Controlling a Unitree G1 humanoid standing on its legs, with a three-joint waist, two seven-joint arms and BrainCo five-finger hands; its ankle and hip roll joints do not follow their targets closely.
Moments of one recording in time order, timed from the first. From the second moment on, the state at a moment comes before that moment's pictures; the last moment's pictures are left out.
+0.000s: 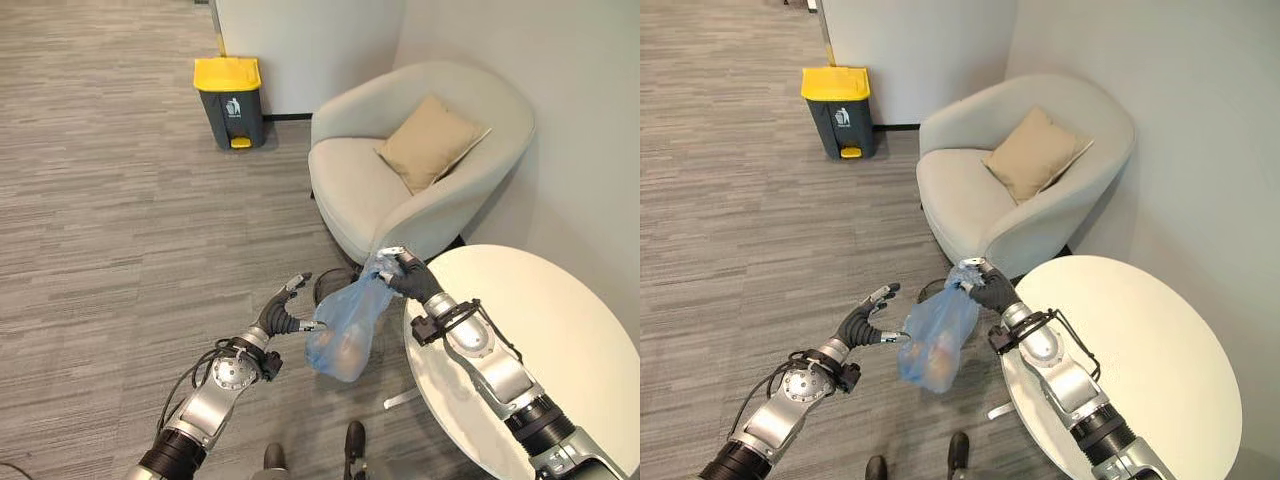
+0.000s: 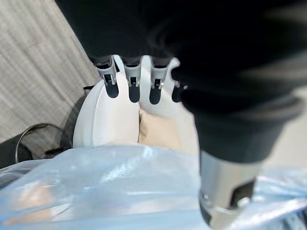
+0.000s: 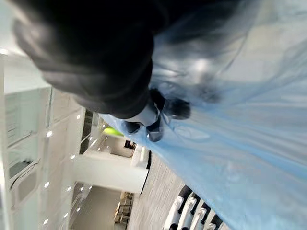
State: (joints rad) left arm -0.08 0.45 -0.35 0.15 -0.01 -0.09 0.00; right arm -0.27 -0.42 0.43 0.03 0.22 -0.08 0.01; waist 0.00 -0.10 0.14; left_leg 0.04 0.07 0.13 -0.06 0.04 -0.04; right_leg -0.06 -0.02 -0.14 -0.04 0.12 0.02
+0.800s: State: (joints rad) left arm -0.28 0.35 -0.51 0.30 0.02 -0.08 0.09; right arm -0.63 -0.27 0.73 0.03 0.33 -0.07 0.02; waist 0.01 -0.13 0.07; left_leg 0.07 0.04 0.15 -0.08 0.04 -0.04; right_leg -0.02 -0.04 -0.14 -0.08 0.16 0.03
